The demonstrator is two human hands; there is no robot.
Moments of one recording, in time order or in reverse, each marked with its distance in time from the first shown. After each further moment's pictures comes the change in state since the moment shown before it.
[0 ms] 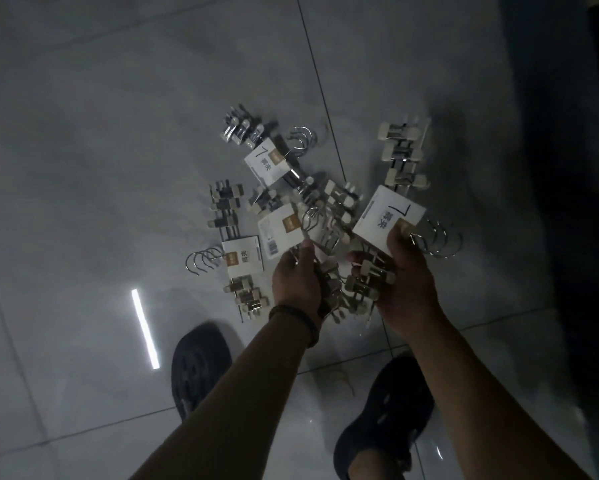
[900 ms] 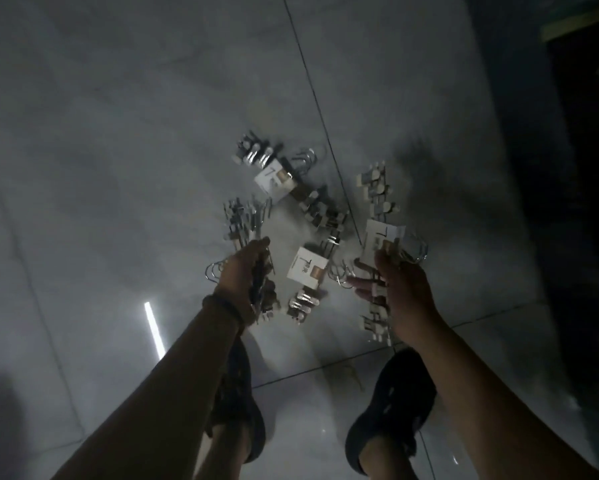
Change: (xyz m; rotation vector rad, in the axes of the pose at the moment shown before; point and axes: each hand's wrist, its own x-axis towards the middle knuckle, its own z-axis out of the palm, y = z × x) left_hand -0.030 0.097 -0.069 0.214 -0.040 -0.121; right_hand -0.030 -0.016 0.001 -0.330 0.137 0.029
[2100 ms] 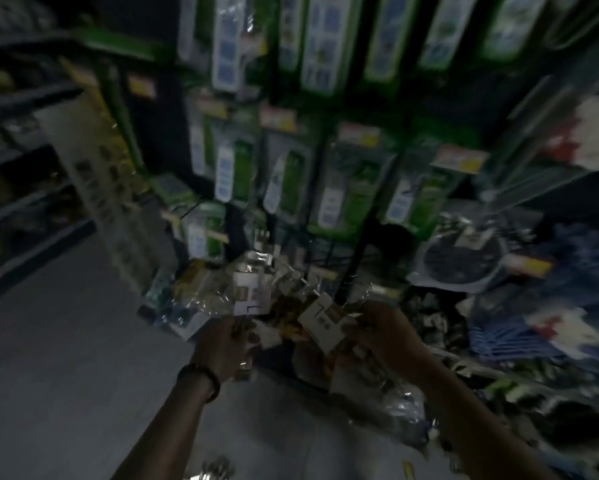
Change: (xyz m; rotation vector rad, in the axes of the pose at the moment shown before) left_hand -0.775 0.171 0.247 1.229 -0.665 1.049; right_hand -0.787 -0.413 -0.181 -0.253 0.773 -0.537
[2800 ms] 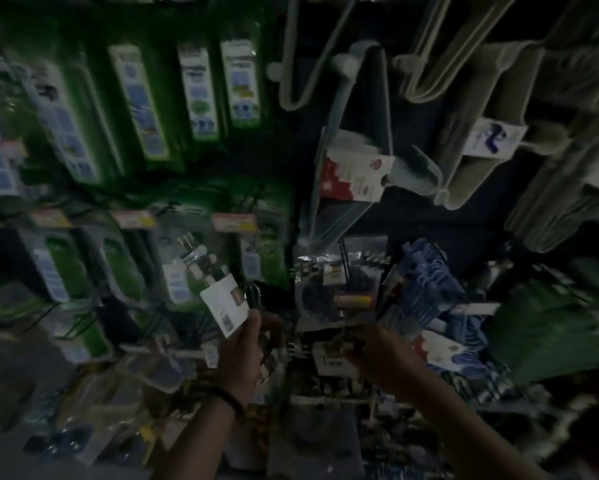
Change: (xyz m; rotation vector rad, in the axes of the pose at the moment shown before) left_hand 0.033 0.208 0.317 -0.473 -0.065 0.163; right_hand 0.018 0.187 -0.266 -0.466 0.220 -0.187
